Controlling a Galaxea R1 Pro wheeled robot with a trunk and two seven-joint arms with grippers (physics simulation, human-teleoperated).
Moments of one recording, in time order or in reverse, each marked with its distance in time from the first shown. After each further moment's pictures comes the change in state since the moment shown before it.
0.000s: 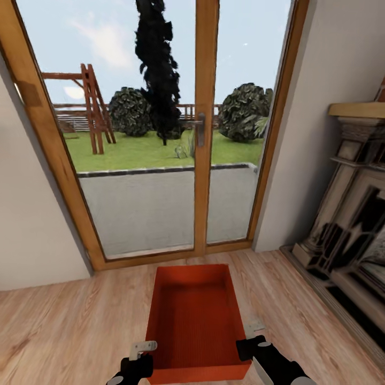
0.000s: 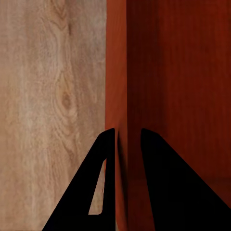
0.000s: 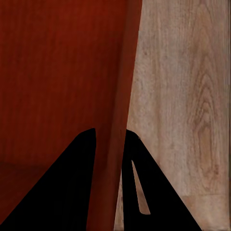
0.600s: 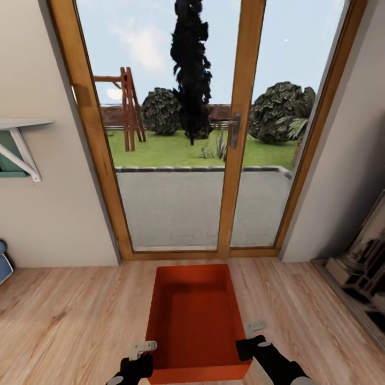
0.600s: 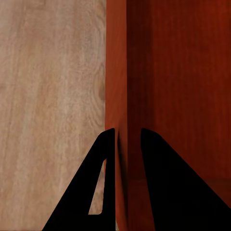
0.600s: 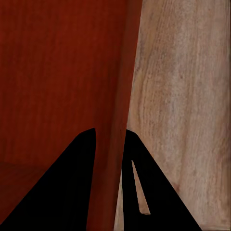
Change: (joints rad) left arm 0.000 0.000 0.001 0.000 0.000 0.000 -0.001; right arm 0.000 0.000 -0.001 0.000 0.001 0.000 0.000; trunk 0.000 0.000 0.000
